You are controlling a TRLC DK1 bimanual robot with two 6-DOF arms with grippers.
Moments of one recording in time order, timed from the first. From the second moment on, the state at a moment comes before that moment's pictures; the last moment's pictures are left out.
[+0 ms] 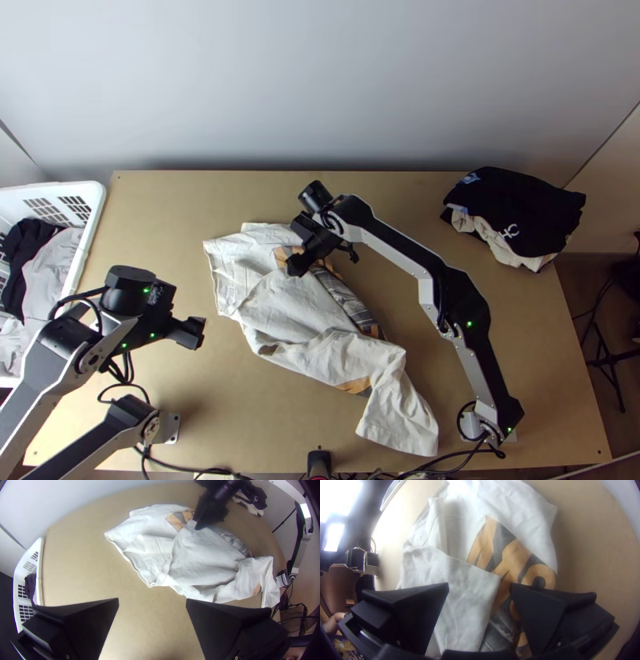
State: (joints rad) left arm -0.41 0.84 0.97 -1.08 -0.02 -0.06; right arm 0.73 2.29 2.04 -0.95 -0.40 -0.08
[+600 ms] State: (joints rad) left arm -0.57 1.05 0.88 -0.94 -0.01 -0.01; right arm 0.78 2.30 2.04 -0.98 -0.39 -0.09
